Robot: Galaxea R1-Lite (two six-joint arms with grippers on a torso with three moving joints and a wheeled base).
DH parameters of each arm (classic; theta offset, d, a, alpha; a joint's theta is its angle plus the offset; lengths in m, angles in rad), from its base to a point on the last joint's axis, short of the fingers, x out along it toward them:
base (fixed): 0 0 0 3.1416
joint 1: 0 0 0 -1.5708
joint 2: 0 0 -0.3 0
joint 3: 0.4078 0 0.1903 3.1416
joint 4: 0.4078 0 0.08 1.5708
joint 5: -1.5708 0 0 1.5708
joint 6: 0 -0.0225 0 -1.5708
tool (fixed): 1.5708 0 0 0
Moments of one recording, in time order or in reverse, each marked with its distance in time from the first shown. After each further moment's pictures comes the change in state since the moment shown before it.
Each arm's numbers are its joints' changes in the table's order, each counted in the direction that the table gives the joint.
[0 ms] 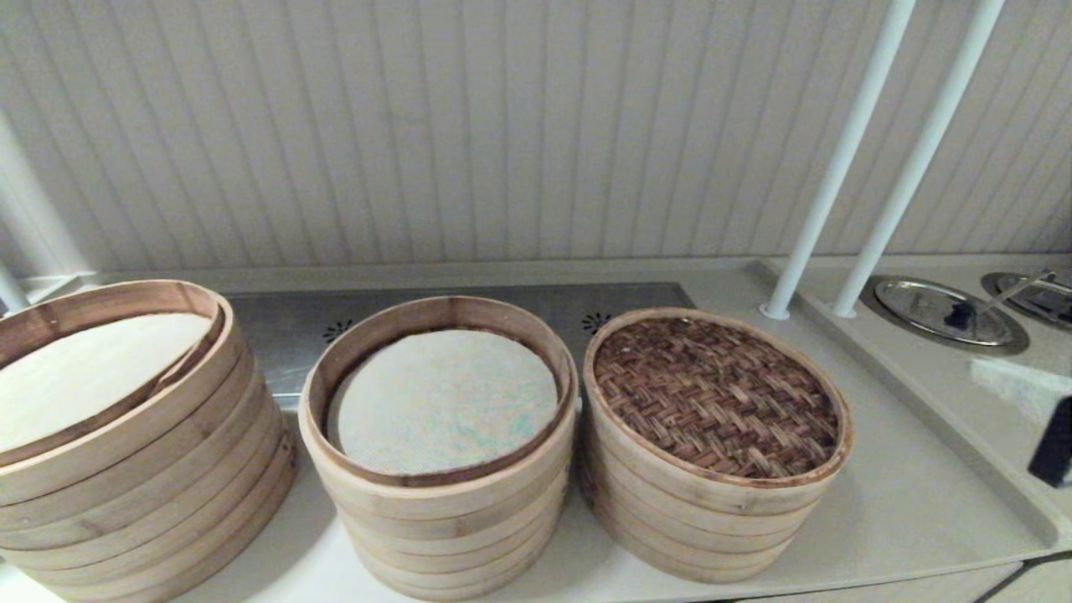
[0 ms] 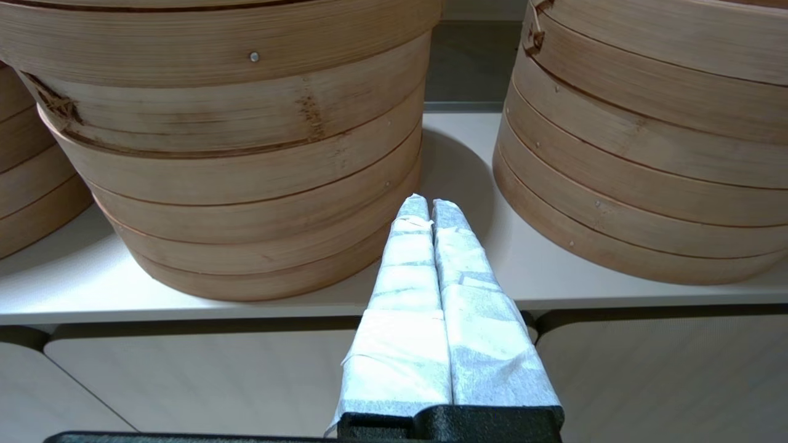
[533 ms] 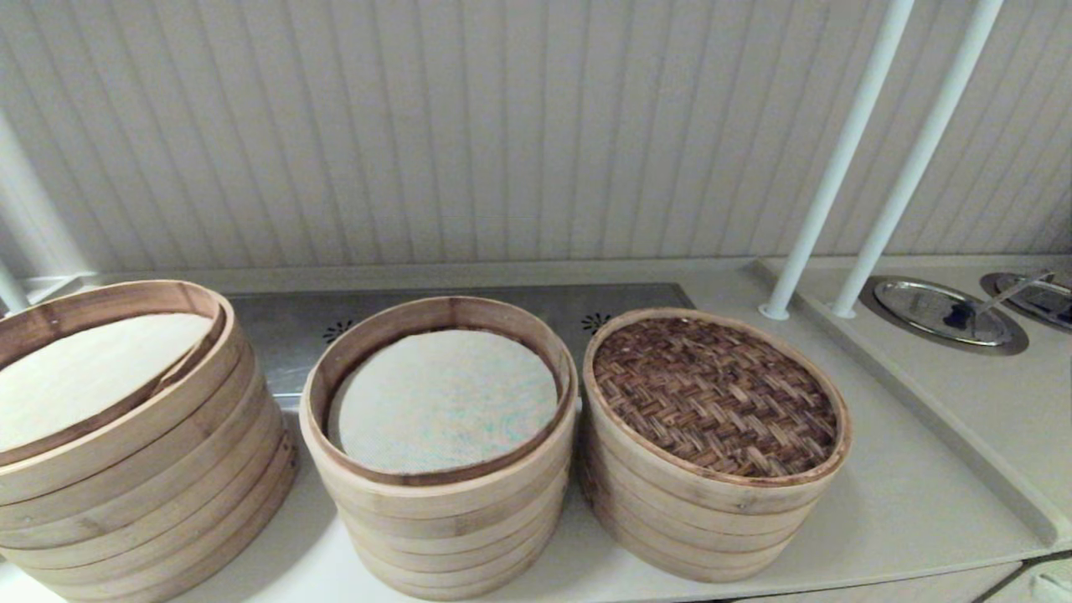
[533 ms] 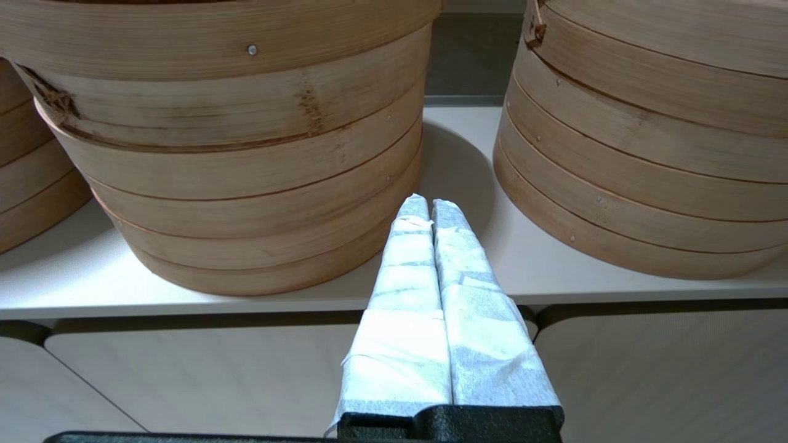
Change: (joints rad) left arm 0.000 -0.011 0.001 0.002 0.000 0.000; right arm 0.094 0.434 -0.353 0.222 -0.010 -0.005
